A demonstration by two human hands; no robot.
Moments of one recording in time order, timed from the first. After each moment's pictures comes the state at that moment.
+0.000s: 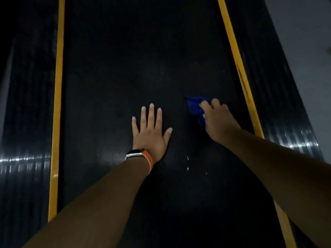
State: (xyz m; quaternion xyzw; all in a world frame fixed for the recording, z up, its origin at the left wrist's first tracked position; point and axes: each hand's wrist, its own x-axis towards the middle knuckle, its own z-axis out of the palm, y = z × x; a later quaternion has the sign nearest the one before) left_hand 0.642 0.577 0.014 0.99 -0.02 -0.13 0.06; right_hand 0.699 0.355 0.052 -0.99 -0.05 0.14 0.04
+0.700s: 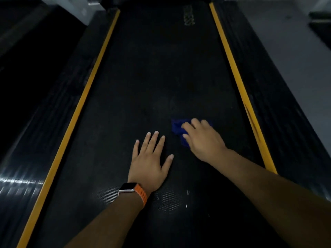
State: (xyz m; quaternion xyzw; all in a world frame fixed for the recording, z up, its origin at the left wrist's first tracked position) left_hand 0.643 0.576 0.006 1.00 0.00 0.01 0.09; right_hand 0.743 0.388 0.034 -0.96 -0.28 -0.03 0.05
